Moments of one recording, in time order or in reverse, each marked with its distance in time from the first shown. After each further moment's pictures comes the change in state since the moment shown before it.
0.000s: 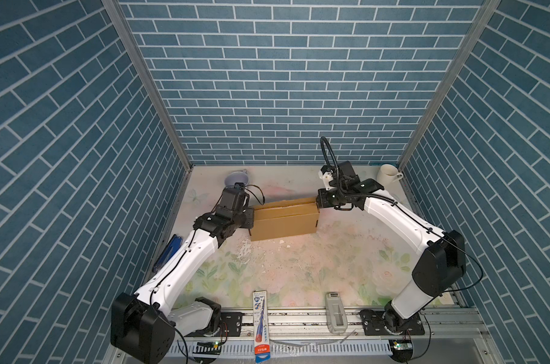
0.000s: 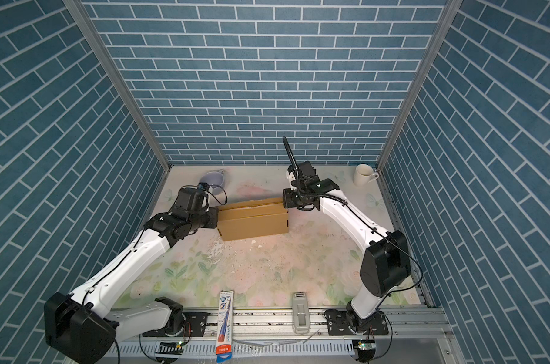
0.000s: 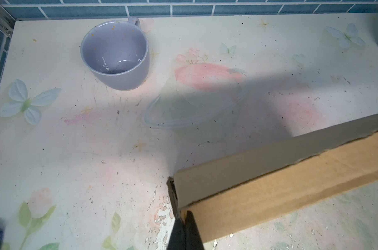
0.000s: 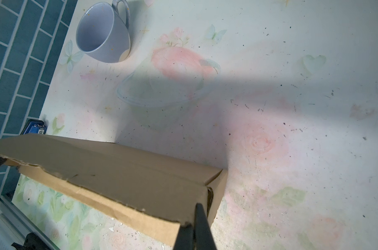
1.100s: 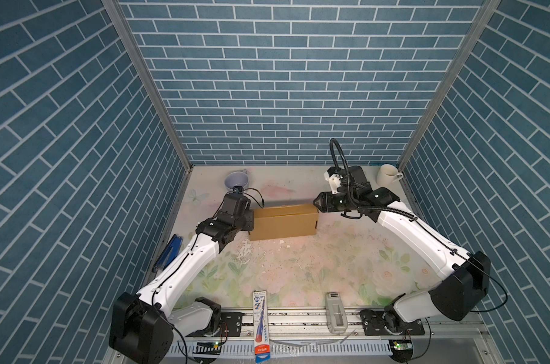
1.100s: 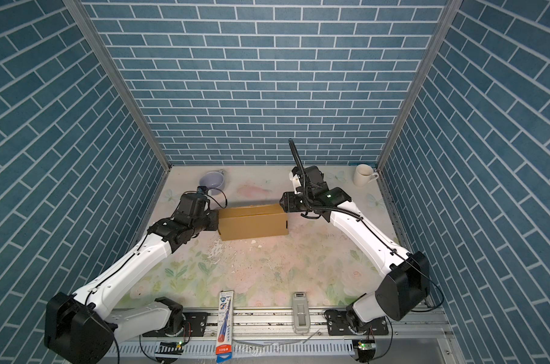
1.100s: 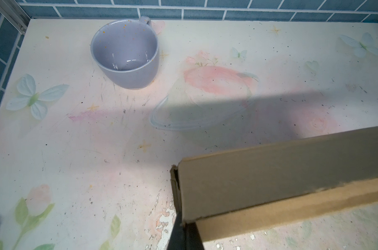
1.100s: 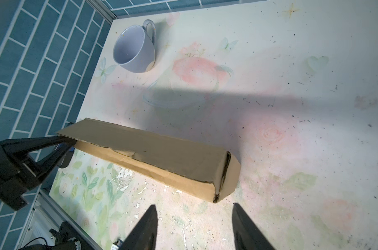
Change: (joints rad) left arm -0.011 -0.026 -0.100 0.102 -0.059 -0.039; right arm 0.013 -0.185 -0.100 0.022 -0.019 0.104
